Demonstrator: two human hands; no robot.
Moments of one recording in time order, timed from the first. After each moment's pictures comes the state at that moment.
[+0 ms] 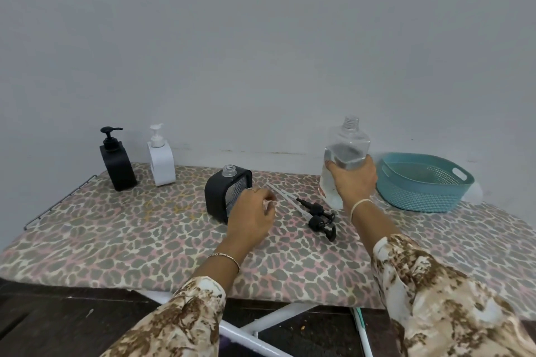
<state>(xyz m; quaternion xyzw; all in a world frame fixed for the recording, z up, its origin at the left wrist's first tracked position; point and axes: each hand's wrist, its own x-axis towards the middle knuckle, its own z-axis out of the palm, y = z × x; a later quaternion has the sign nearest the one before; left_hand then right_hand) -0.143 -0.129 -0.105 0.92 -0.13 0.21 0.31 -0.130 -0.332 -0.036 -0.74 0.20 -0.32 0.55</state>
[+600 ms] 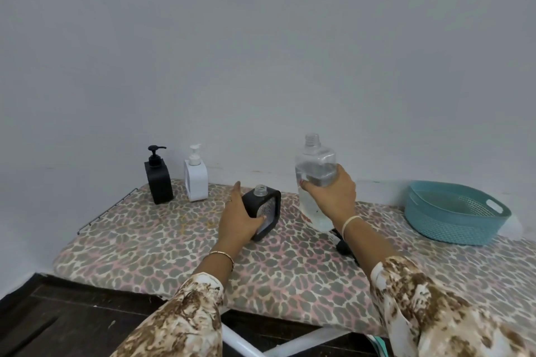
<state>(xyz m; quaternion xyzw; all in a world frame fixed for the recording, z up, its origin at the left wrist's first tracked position) -0.137 -0.054 -0.077 0.89 0.06 0.14 0.43 -0.143 -0.252 -0.013 -0.82 0.02 -0.26 0.50</state>
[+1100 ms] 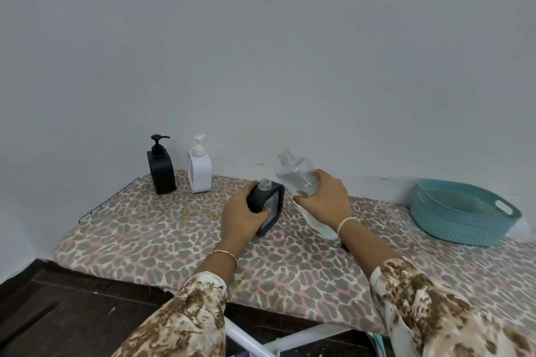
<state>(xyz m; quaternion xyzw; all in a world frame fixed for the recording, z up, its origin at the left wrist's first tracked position) -0.143 -0.052 -0.087 0.86 0.01 0.21 0.46 -0.142 -0.234 -0.024 -0.93 -0.07 -0.19 0.32</state>
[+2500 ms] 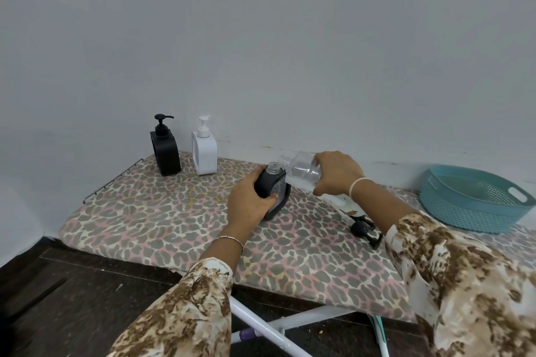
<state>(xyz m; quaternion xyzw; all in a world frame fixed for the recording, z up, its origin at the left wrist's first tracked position) -0.142 -0.048 -0.094 0.86 0.01 0.21 0.46 -0.117 -0.232 0.003 -0.99 -0.11 -0.04 0.05</state>
